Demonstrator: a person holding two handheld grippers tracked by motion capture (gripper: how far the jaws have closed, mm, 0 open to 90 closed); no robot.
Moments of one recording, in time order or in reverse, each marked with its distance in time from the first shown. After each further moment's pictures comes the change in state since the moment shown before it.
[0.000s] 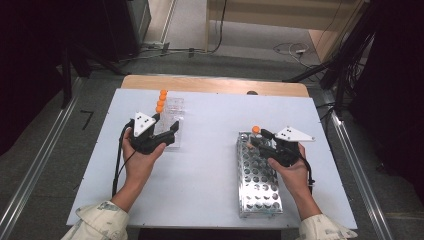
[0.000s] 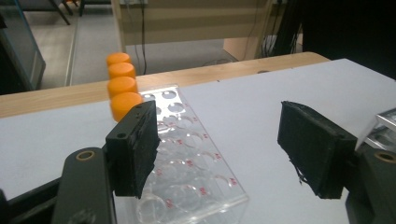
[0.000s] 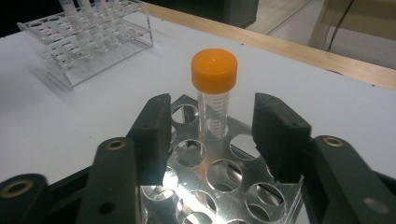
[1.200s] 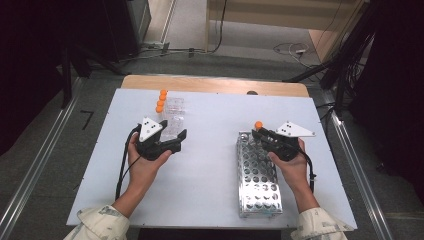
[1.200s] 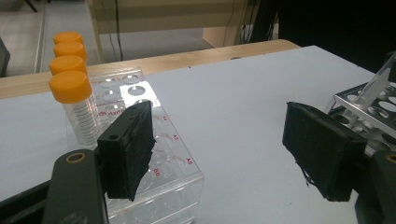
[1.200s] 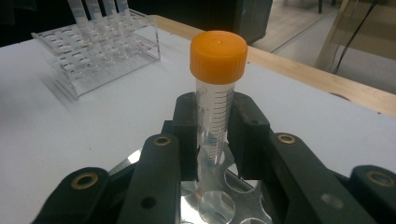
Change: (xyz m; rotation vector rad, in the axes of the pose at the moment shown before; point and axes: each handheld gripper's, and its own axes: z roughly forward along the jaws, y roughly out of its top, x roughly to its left) left arm -0.012 -0.007 0.001 0.041 -0.077 -0.007; right arm -0.005 0.010 0.003 -0.043 0.034 -0.051
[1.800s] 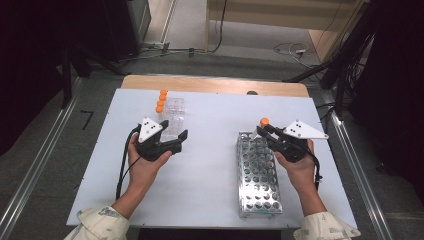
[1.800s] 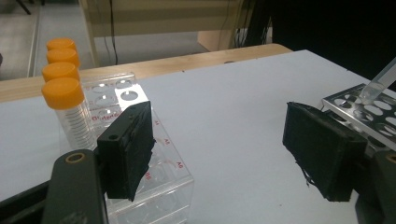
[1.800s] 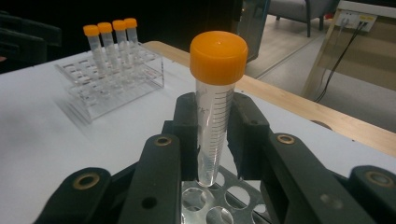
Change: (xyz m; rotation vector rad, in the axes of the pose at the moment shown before) left arm -0.005 0.004 -0.005 -0.014 -0.029 0.000; right arm 0.010 0.024 -0.031 -0.072 -0.016 -0.022
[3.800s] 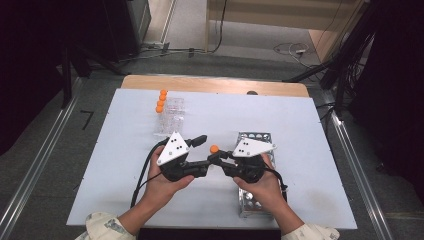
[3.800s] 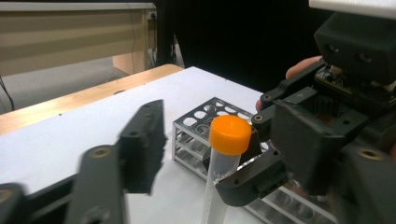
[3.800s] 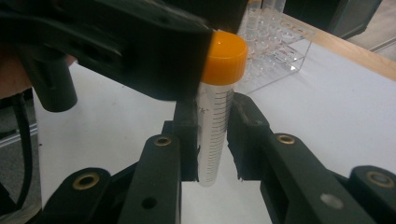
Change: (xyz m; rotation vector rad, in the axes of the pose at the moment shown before) left arm -0.082 0.013 -0.020 -0.068 -0.345 0.136; right arm 0.112 0.014 0.034 0.163 0.315 -0.073
